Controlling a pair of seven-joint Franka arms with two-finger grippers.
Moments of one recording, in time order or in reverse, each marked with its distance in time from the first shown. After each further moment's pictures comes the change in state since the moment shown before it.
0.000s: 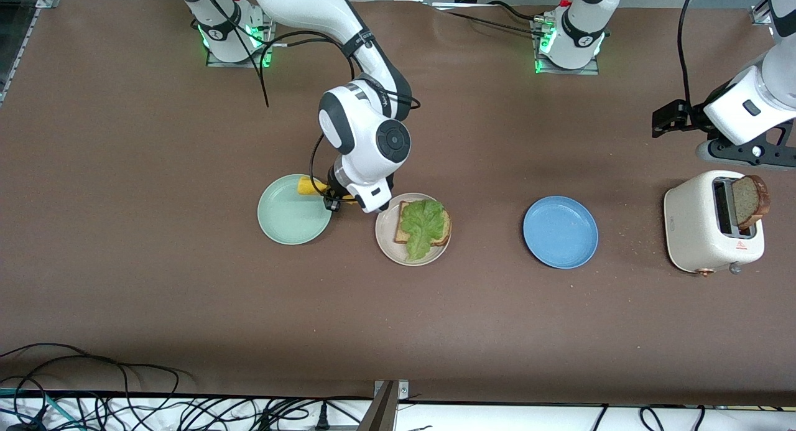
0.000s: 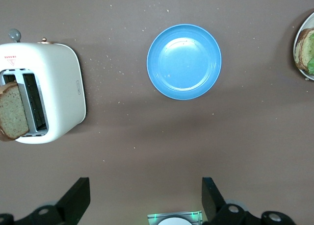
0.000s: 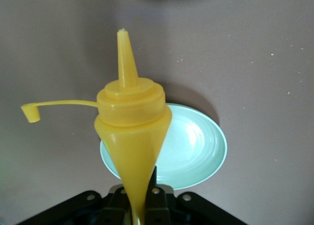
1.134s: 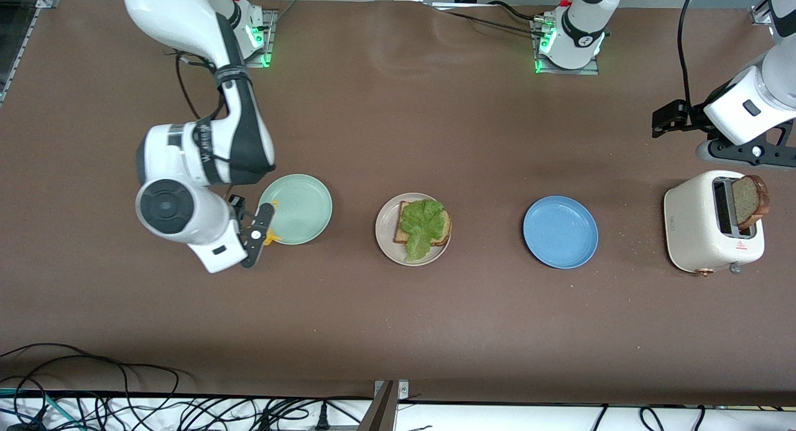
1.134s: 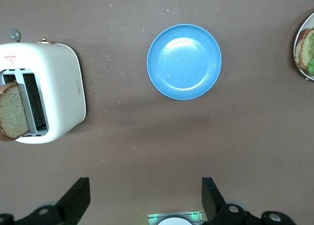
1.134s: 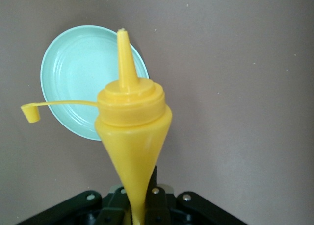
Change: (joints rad) left arm 0.000 0.000 0.000 0.000 0.000 0.000 0.000; right arm -0.406 -0.108 -0.049 0.030 0.291 0.010 -0.354
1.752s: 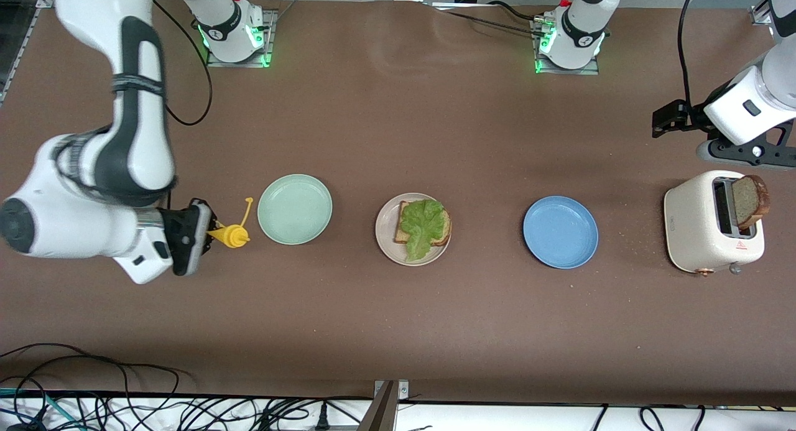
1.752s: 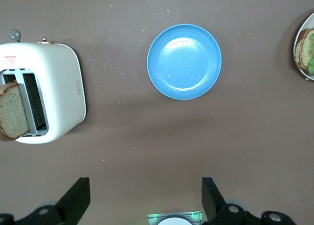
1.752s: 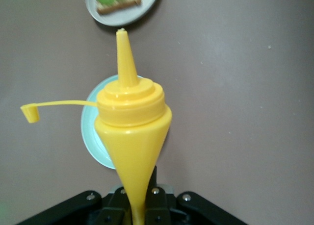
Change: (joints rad) left arm 0.000 0.000 0.000 0.000 0.000 0.000 0.000; right arm -0.219 -0.015 -0.019 -0.004 0.456 -0.142 -0.340
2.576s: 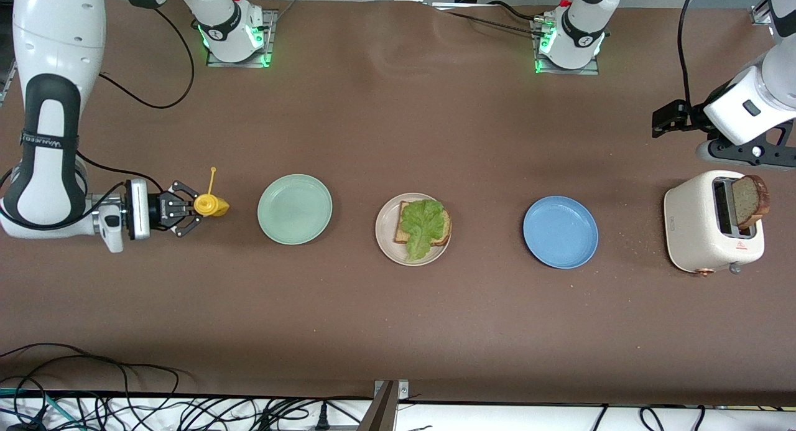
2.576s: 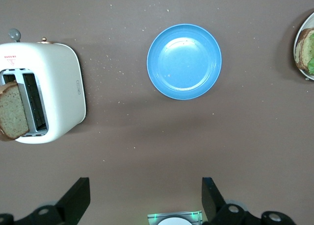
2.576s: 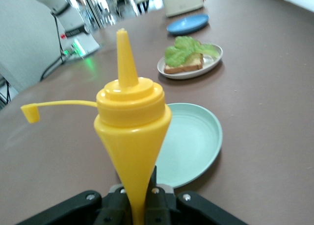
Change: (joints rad) left arm 0.000 0.001 0.000 0.000 0.000 0.000 0.000; right arm -0.206 0.040 0.004 -0.455 0.432 -0.158 -0.744
